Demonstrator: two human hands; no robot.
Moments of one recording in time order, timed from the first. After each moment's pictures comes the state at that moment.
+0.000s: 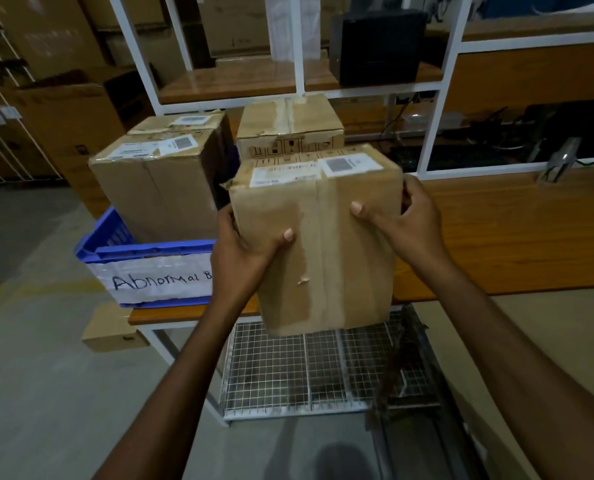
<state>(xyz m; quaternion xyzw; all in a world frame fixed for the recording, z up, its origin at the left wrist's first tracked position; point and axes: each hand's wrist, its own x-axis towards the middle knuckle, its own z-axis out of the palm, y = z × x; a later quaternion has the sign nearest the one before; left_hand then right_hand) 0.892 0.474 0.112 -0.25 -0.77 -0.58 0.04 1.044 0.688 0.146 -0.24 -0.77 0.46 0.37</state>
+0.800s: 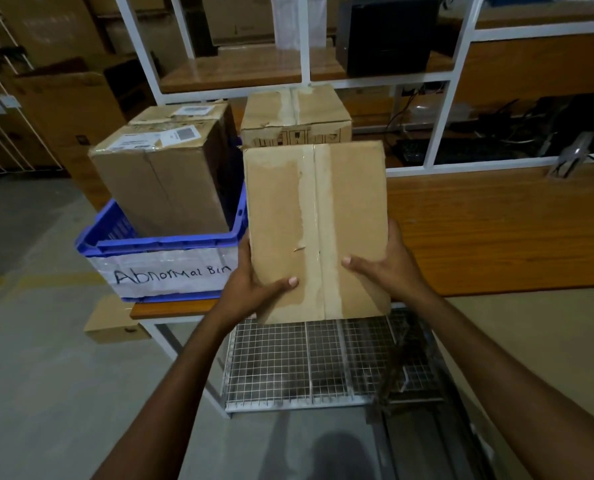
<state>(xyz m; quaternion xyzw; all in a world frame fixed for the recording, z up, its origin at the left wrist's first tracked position) 0.871 0.451 0.054 -0.31 -0.80 -0.50 -0.17 1.030 0.688 0.059 -0.27 -0.80 0.48 0.23</state>
